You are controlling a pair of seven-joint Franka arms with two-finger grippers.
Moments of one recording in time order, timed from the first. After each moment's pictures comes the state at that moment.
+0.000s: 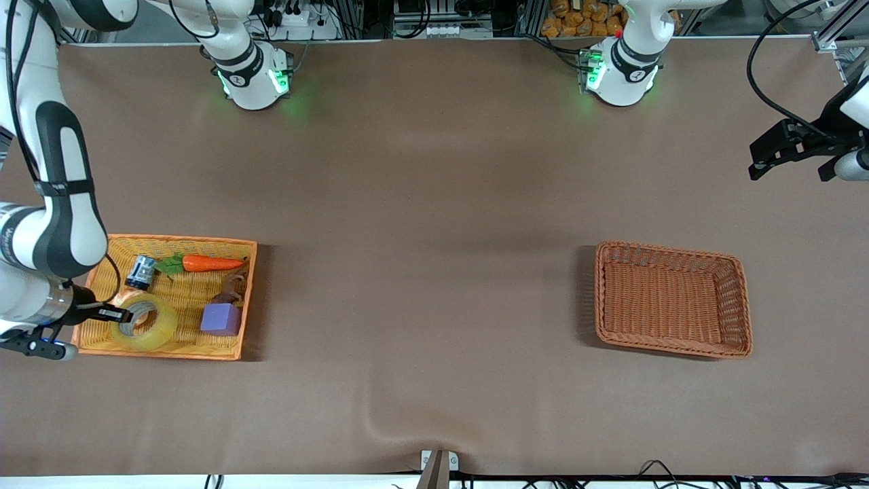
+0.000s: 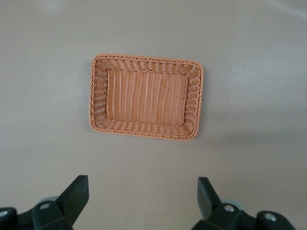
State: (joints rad) left arm 0.01 0.02 -0.10 -1.44 0.04 1.52 -0.04; right arm -0.21 0.60 0.03 -1.48 -0.01 2.07 0.01
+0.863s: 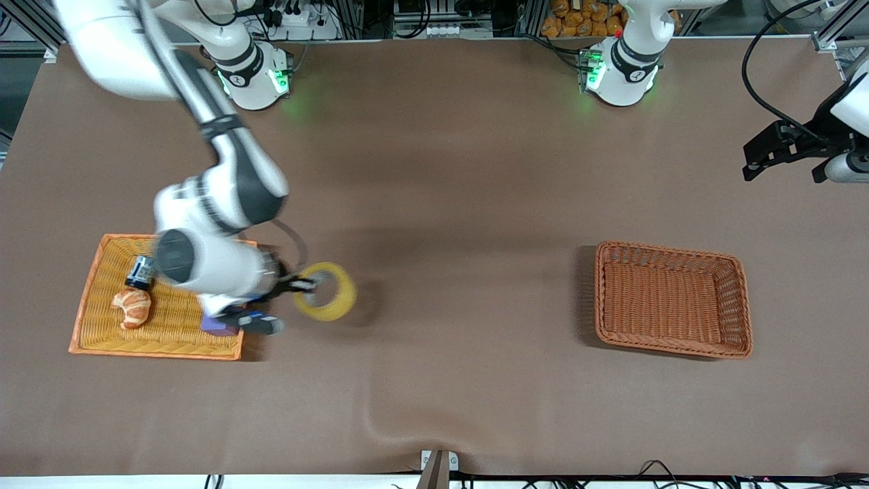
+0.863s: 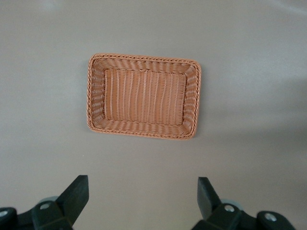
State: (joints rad) left arm 0.01 0.03 -0.10 -1.44 0.04 1.52 -0.04; right arm 0.18 0.60 0.27 -1.48 0.05 2.01 0.63
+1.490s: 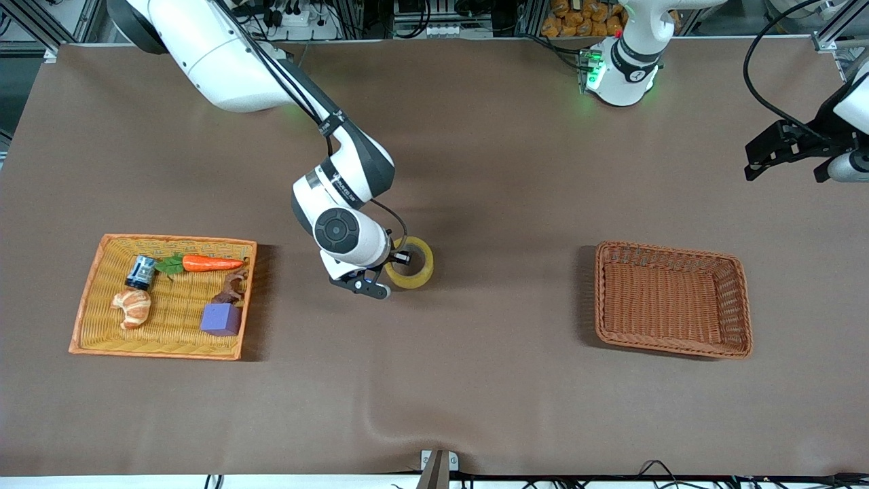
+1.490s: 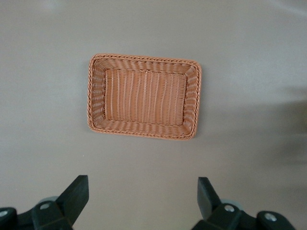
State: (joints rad) left arm 0.01 0.03 -0.10 -1.44 0.04 1.52 -0.04; right arm 0.38 0.72 0.25 -1.48 0.04 2.08 0.89
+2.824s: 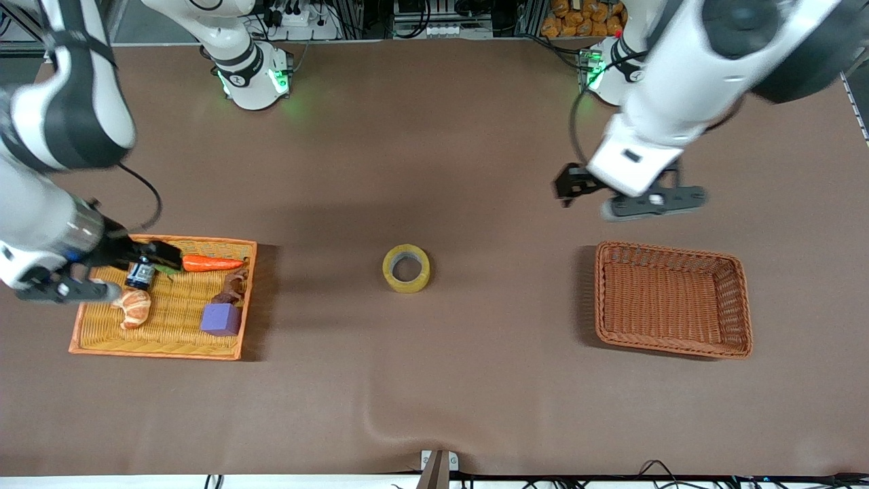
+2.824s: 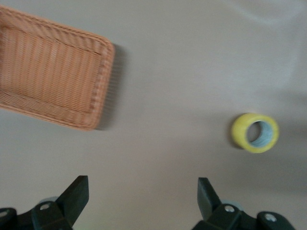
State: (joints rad) left arm -0.20 0.22 -0.35 -1.45 0.03 1.70 -0.73; right arm -0.11 0.21 0.18 -1.54 -0.04 1.72 0.06
